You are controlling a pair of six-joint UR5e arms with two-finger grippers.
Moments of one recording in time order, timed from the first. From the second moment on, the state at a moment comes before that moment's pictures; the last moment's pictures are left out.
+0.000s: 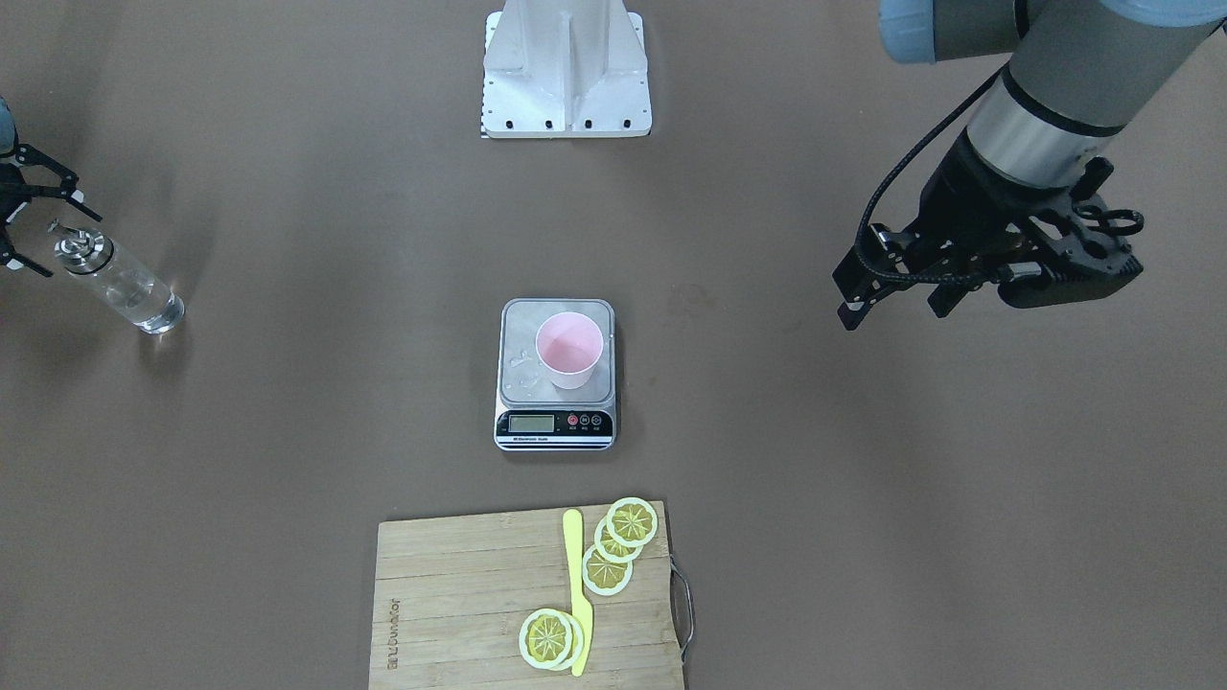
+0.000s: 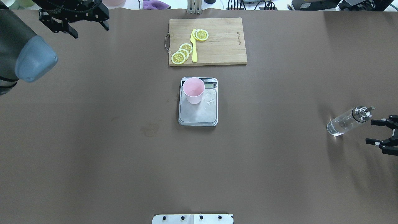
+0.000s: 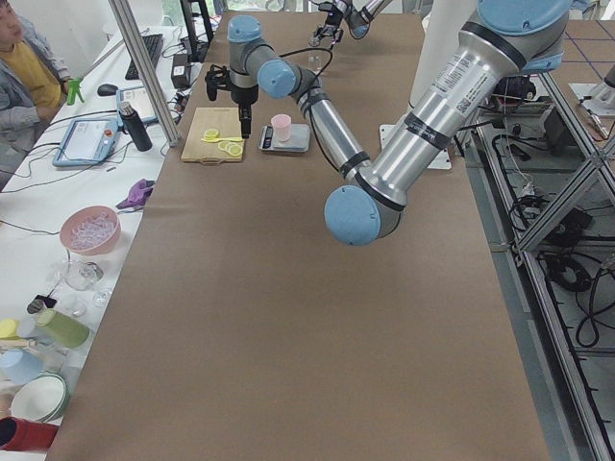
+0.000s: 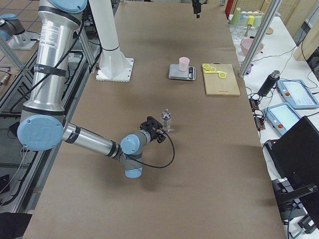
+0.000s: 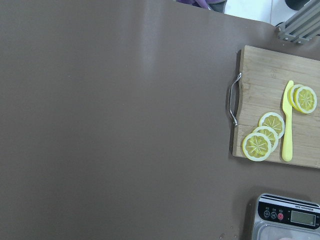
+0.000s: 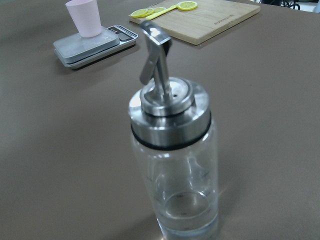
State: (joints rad) left arm -1.06 -2.21 -1.83 -1.40 -2.20 -1.03; right arm 0.94 -1.77 1.24 0.53 2.13 0.53
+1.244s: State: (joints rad) left arm -1.06 -2.22 -1.83 -1.39 -2.20 -1.02; right arm 0.87 -1.65 1.20 0.53 1.98 0.54
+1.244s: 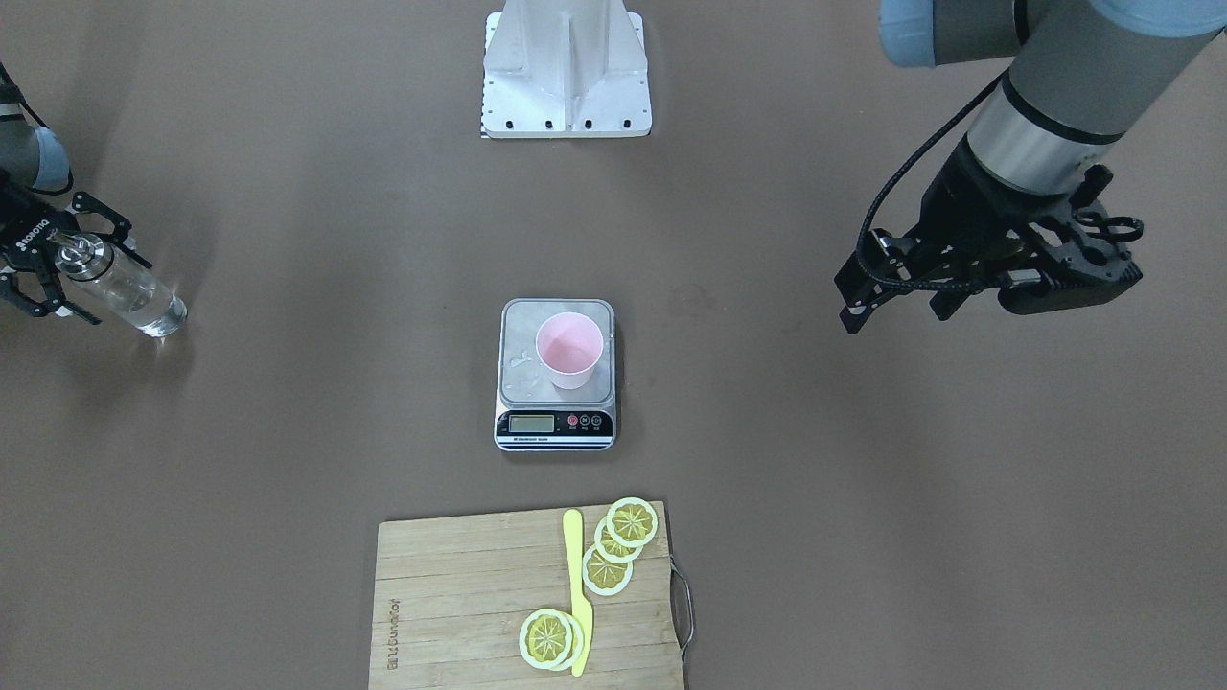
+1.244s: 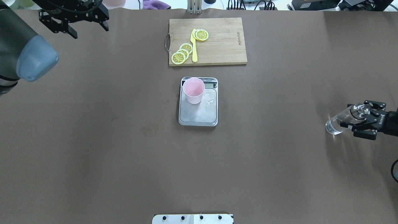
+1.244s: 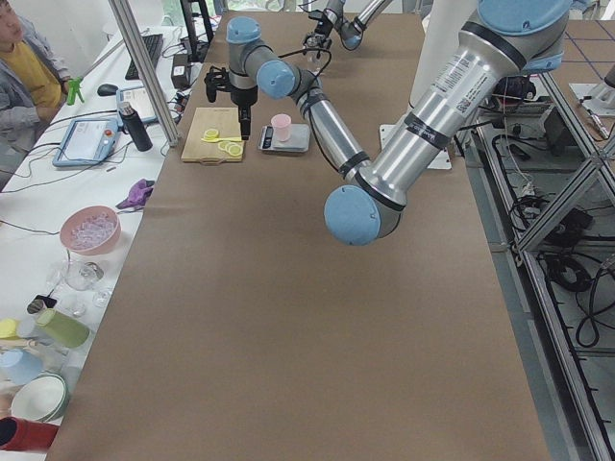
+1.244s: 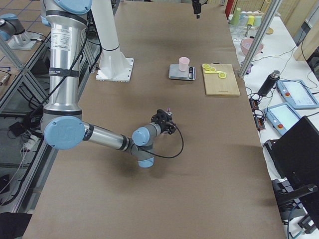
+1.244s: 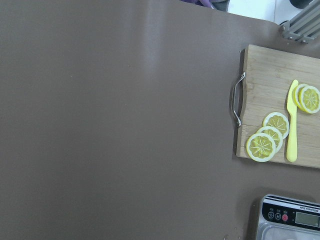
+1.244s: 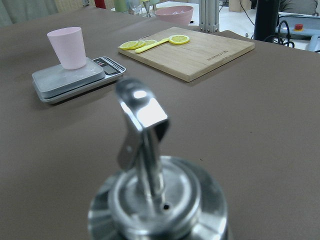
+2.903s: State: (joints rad) left arm -1.06 -2.22 -1.83 -1.39 -2.20 -1.02; right arm 0.84 -1.56 1.16 0.56 1.95 0.55
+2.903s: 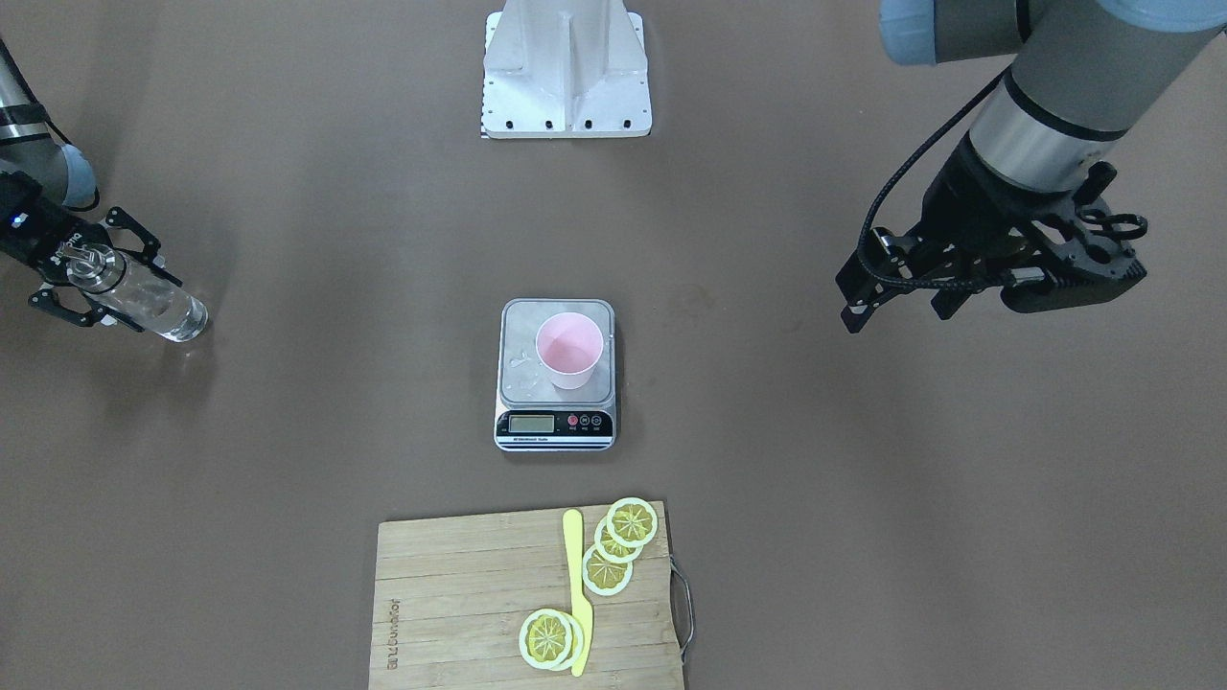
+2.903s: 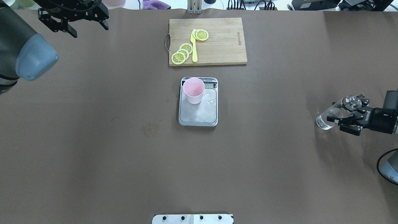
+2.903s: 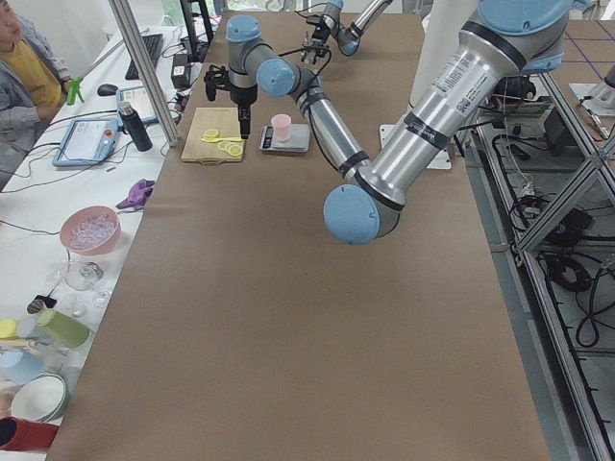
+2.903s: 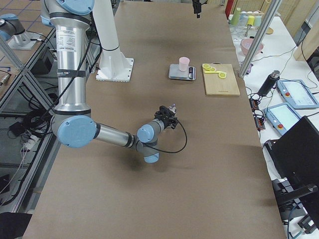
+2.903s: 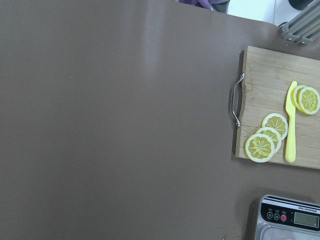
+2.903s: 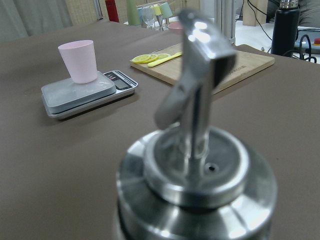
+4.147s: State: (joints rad) left arm -1.06 -2.22 -1.81 -1.39 -2.20 -1.02; right arm 0.89 -1.53 1.63 -0.33 1.80 0.50
